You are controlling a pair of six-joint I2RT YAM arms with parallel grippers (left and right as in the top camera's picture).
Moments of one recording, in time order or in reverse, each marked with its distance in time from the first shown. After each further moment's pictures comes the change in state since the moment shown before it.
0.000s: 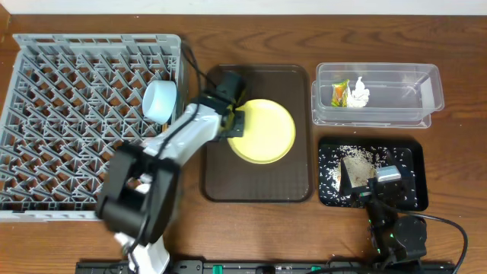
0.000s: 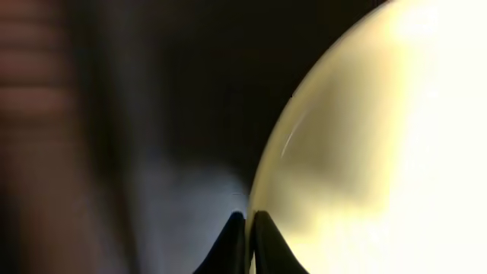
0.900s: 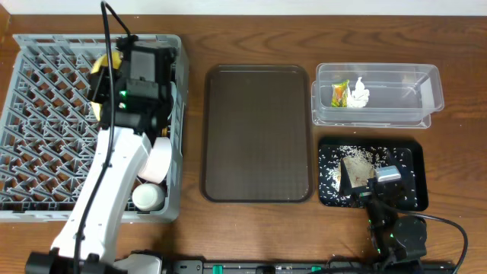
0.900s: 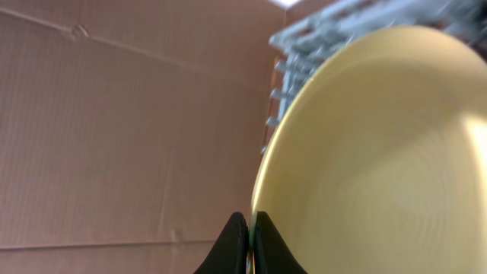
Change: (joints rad) left arm 0.253 -0.428 0.052 -0.007 -1.006 0.717; right arm 0.000 0.000 0.000 0.000 0.000 0.000
